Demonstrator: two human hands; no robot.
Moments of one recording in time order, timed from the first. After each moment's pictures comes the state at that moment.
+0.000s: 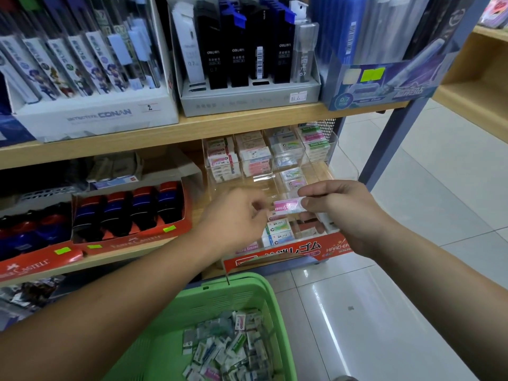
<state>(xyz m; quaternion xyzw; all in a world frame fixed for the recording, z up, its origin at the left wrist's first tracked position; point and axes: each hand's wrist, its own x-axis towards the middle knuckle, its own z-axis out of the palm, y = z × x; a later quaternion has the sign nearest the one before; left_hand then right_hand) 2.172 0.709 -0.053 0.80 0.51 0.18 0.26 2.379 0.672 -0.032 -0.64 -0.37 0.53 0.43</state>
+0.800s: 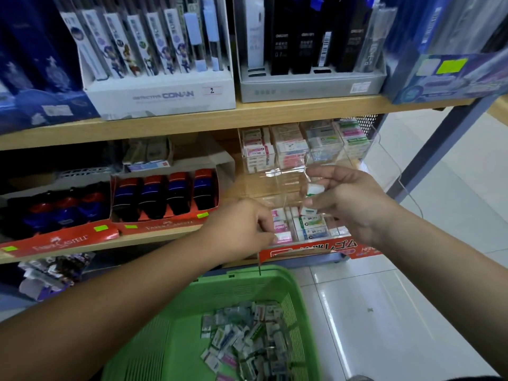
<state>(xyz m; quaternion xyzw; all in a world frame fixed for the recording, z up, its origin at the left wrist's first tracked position) 2.118 0.694 -0.062 0.79 0.53 0.11 0.29 2.330 0.690 -0.031 -0.57 -0.37 0.59 0.44</state>
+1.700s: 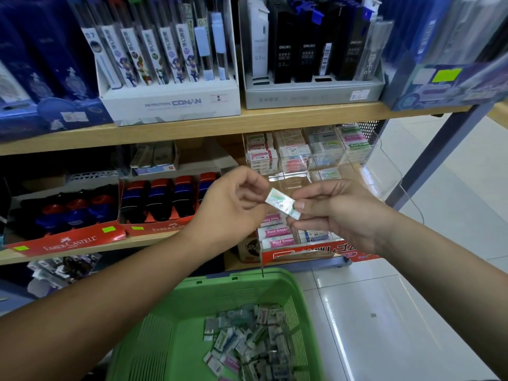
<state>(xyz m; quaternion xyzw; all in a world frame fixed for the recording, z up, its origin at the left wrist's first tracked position) 2.108 0.687 -0.041 0.66 0.49 0.40 0.40 2.324 0.683 -0.031 -0.53 -0.39 0.66 0.38</state>
